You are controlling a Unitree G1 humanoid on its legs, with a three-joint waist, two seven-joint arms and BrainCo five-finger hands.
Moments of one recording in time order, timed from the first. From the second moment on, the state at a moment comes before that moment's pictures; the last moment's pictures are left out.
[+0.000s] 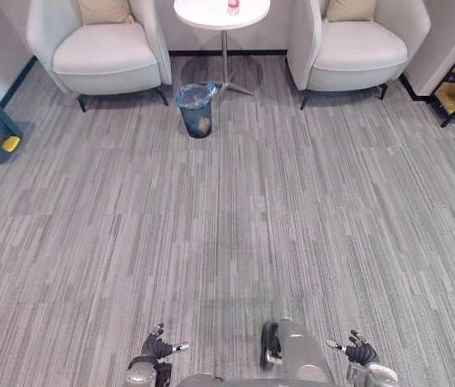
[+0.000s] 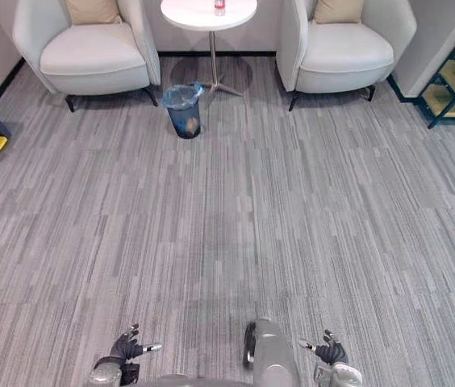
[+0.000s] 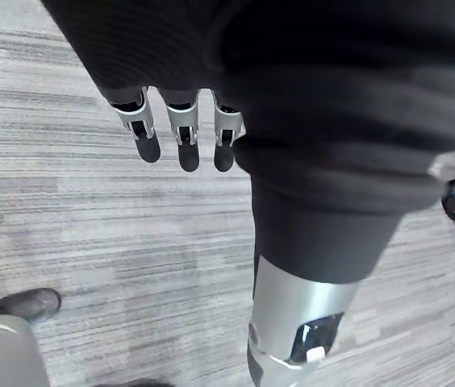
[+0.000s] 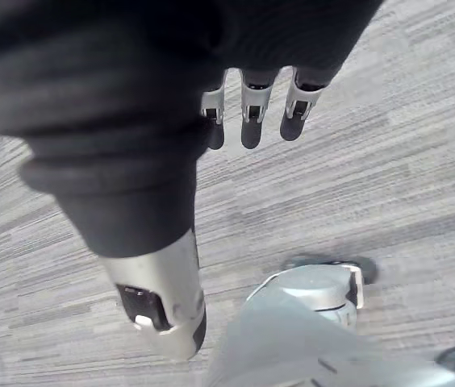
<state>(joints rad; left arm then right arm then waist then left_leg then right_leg) 0.07 0.15 -0.01 0.98 0.01 -0.10 0.07 0.08 -0.19 -0.26 1.00 0.14 -0.06 0.02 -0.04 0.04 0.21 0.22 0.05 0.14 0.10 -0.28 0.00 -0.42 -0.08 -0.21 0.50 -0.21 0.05</state>
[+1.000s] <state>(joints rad) 0.06 0.14 0.02 0.97 0.01 -0.10 0.07 0.07 -0.15 -0.19 1.00 0.14 -0.07 0.00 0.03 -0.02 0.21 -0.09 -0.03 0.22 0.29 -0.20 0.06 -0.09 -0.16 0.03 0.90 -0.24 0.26</state>
